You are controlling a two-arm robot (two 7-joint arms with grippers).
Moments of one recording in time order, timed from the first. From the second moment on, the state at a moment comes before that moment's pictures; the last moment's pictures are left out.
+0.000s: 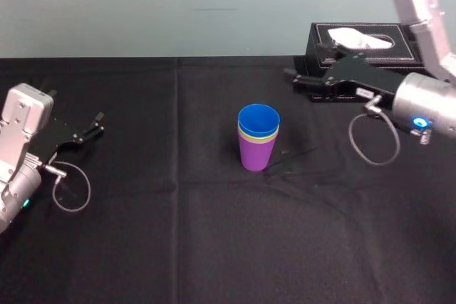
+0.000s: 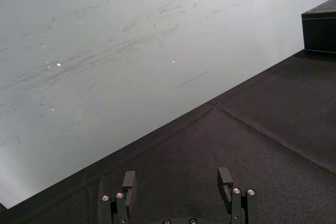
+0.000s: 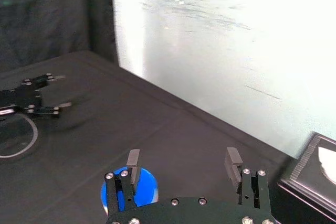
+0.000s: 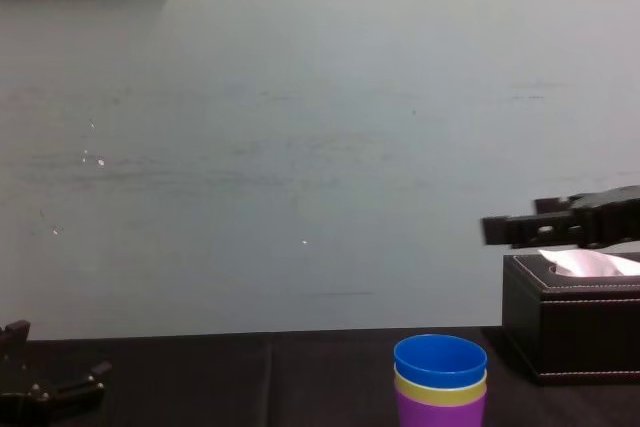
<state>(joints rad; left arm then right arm) -0.20 0.60 0.45 -1.41 -0.25 -0.12 0.03 0.43 0.64 -0.43 -1.56 0.60 0.26 0.46</state>
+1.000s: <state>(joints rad) -0.20 0.60 0.45 -1.41 -0.25 -0.12 0.03 0.25 0.67 -0.26 -1.48 0.60 0.17 0.39</state>
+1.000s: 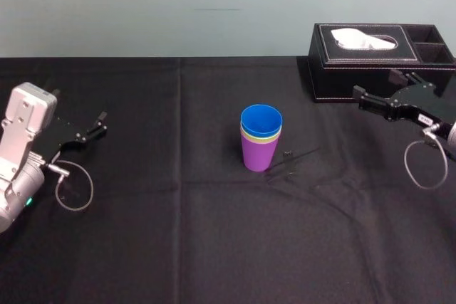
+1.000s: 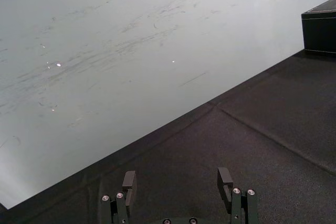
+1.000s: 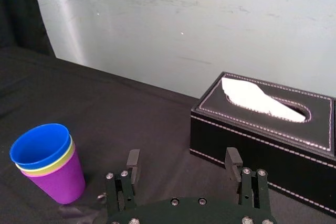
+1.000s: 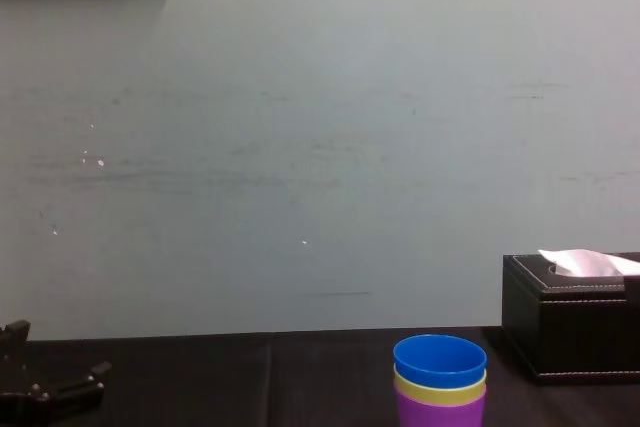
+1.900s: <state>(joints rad) -0.20 0.60 0.45 -1.41 -0.25 -0.12 0.03 0.25 0.67 -0.26 -1.49 0.60 0.17 0.39</state>
